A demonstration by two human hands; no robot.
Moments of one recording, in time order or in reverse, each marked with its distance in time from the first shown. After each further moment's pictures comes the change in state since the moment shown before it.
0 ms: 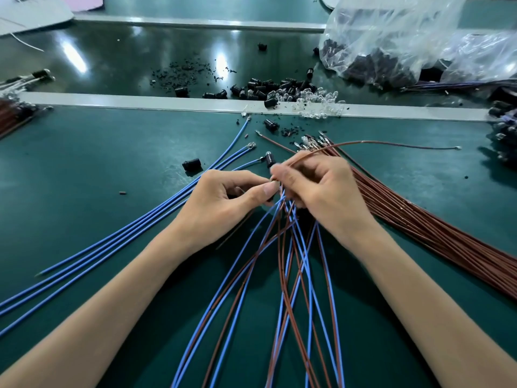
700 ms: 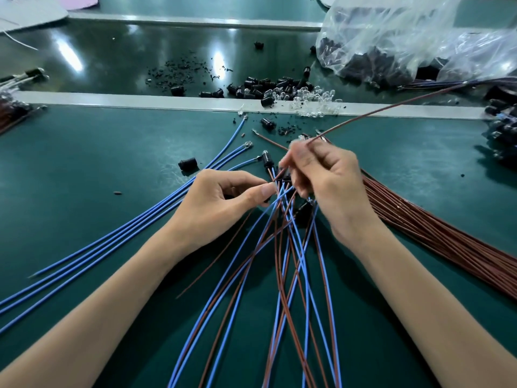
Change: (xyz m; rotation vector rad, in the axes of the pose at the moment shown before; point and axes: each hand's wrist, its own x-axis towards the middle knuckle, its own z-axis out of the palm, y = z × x) left_hand 0.000 0.001 0.001 0.007 0.028 -0.026; right_hand 0.002 -0.003 -0.001 0.221 0.050 0.042
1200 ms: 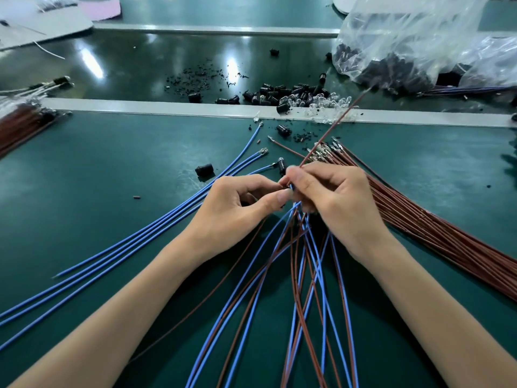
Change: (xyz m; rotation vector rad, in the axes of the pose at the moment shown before) left_hand 0.001 -0.001 0.000 0.031 -0.001 0.013; right_hand -0.004 0.005 0.005 -0.131 -0.040 -0.033
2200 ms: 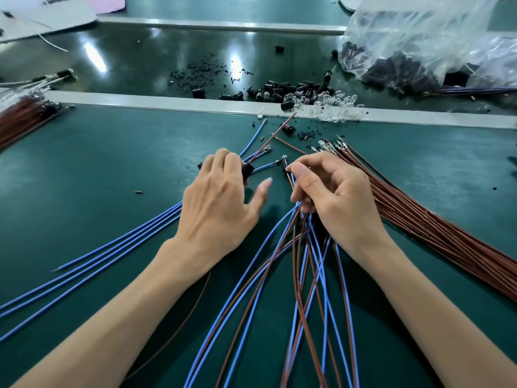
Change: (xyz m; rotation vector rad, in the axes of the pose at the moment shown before) left_hand 0.003 -0.018 -0.001 0.905 0.357 0.064; right_hand -0.002 0.001 0.003 -0.023 0.022 -0.010
